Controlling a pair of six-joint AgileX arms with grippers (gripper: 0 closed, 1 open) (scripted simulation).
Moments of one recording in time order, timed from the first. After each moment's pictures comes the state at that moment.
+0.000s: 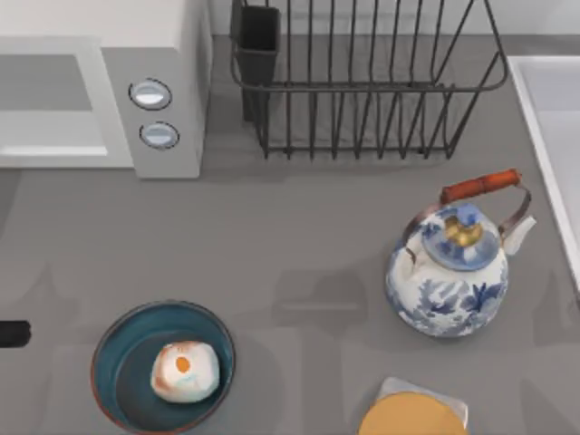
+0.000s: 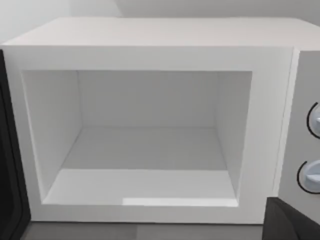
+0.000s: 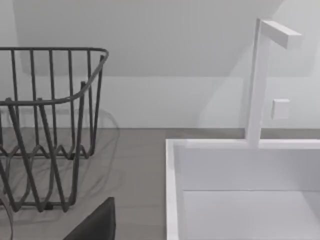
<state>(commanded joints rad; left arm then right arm) 0.00 0.00 0.00 0.00 0.00 0.00 0.00 0.00 0.00 0.00 0.00 0.00</state>
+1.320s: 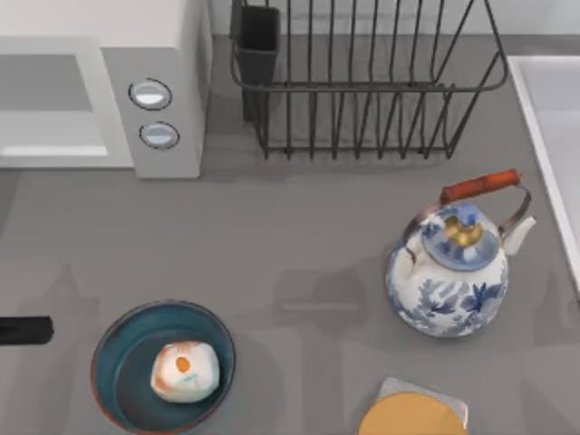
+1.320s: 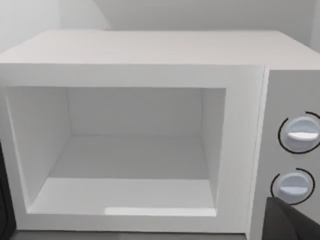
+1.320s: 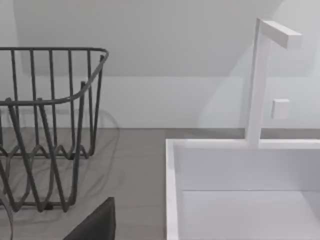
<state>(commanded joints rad) -0.33 0.02 0.07 -0.05 -0.33 0.00 0.00 0.00 0.00 0.00 0.00 0.00</state>
